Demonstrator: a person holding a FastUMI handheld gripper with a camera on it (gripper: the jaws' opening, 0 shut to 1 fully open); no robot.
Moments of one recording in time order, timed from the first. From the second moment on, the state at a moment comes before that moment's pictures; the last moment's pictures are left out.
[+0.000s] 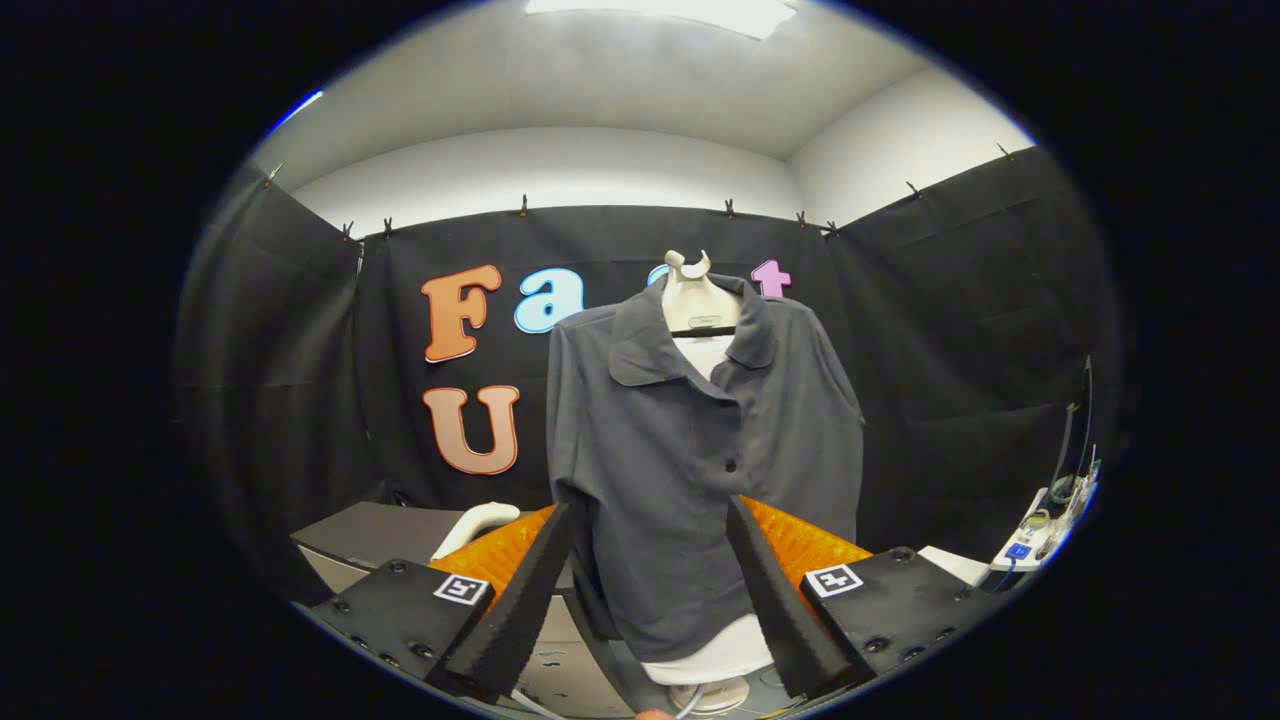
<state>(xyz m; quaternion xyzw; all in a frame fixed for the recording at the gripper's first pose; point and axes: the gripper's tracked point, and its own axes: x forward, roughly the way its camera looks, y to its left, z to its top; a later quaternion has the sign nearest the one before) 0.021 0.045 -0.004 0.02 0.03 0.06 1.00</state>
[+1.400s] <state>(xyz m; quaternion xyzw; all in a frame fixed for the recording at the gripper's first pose) 0.161 0.281 -0.117 -0.02 0.25 0.17 0.95</state>
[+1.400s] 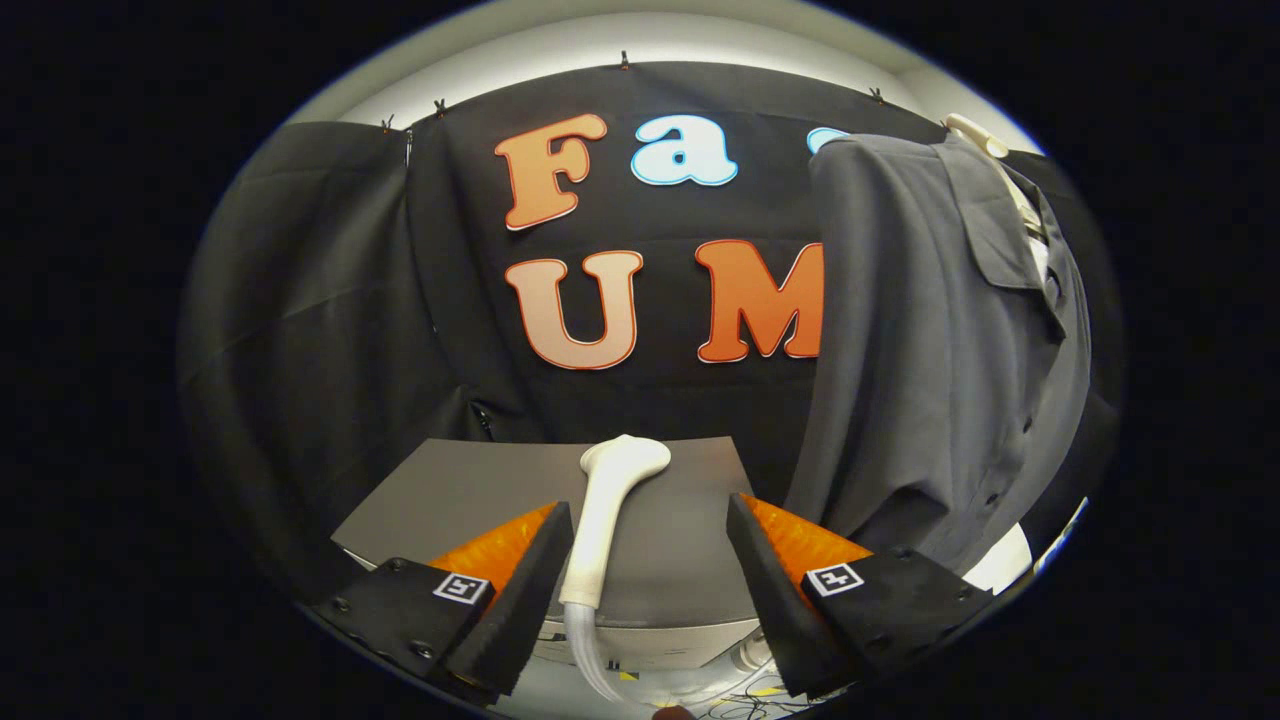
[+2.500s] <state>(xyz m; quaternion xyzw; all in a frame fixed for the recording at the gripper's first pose) 0.221 0.361 -0.246 -0.08 0.37 0.17 0.91</state>
